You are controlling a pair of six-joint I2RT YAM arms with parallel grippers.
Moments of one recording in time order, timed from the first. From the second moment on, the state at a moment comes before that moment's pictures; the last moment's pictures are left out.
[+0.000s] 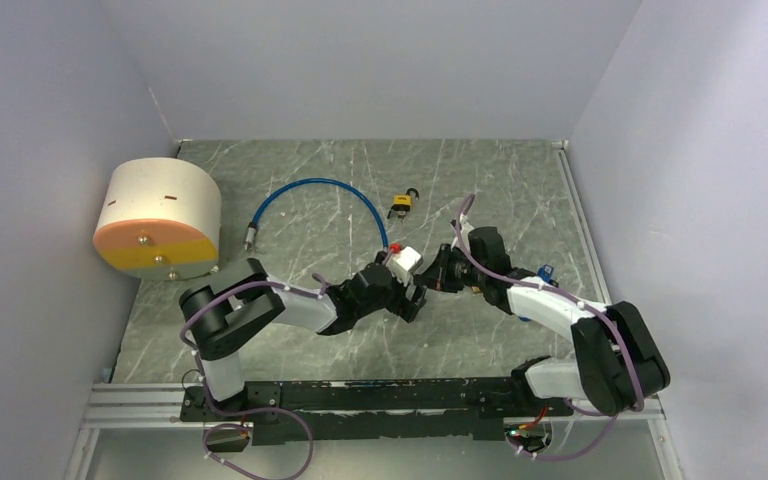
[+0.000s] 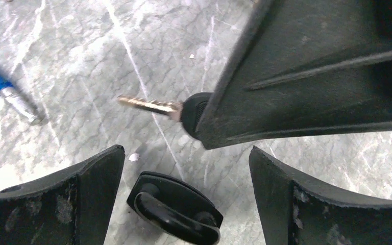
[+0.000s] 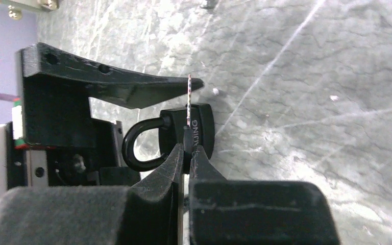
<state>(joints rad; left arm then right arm) -1.02 1.80 0.73 0.64 -0.10 -0.21 0.40 1.30 0.51 0.13 -0.49 0.60</state>
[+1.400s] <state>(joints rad) -1.08 1.90 1.35 -0.61 -0.35 -1.02 0.29 1.00 0.44 -0.19 -0.20 0.65</state>
